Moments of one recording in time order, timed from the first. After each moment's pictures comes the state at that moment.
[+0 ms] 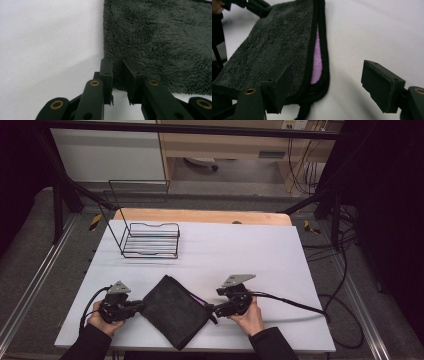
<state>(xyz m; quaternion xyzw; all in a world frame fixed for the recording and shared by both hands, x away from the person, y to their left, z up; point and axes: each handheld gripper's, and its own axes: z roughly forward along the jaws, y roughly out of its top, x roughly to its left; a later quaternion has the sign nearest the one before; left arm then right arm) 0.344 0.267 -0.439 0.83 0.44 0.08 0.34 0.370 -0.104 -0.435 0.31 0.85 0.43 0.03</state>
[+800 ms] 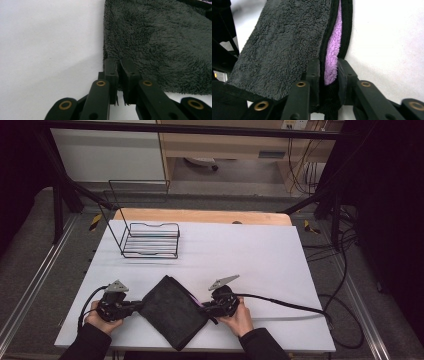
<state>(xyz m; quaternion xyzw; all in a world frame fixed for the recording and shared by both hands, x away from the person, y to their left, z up) 0.345 0.273 -0.434 0.83 0.44 0.07 0.35 0.374 -0.080 -0.451 0.32 0.86 0.39 -0.05</state>
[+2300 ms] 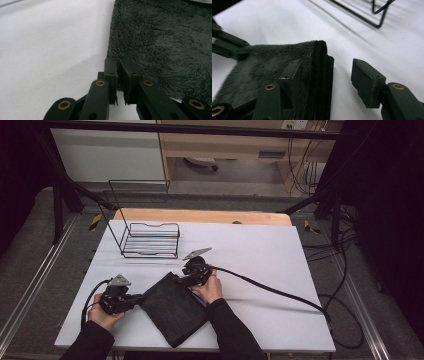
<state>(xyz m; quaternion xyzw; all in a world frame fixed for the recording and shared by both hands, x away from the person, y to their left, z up) 0.364 0.270 -0.435 0.83 0.43 0.09 0.34 0.461 -0.001 -0.439 0.32 0.85 0.42 0.02</state>
